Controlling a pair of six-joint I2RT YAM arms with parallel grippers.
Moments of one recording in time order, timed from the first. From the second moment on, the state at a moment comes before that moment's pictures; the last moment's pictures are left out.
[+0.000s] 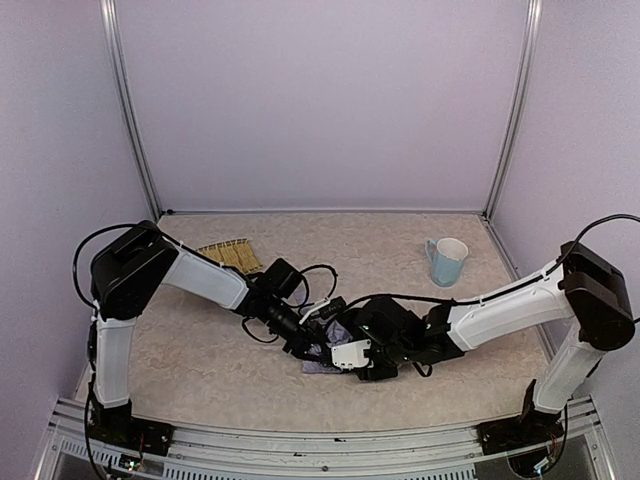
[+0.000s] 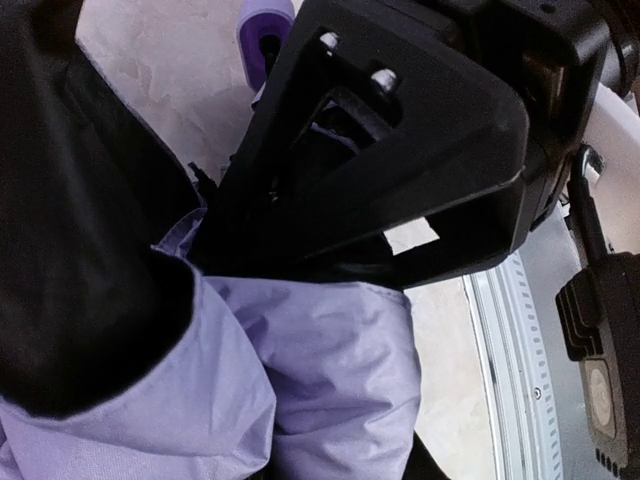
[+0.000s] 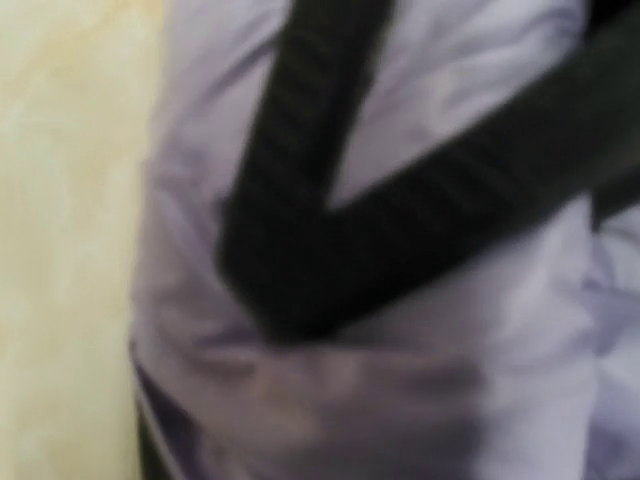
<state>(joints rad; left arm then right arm) -0.79 2.12 1.16 -0.08 1.01 0.23 1.10 1.67 0.81 -0.08 0.16 -0.72</state>
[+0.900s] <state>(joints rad) -0.96 1.10 0.26 0.88 0.07 0.28 0.98 1.80 1.08 -0.42 -0.28 -0.60</state>
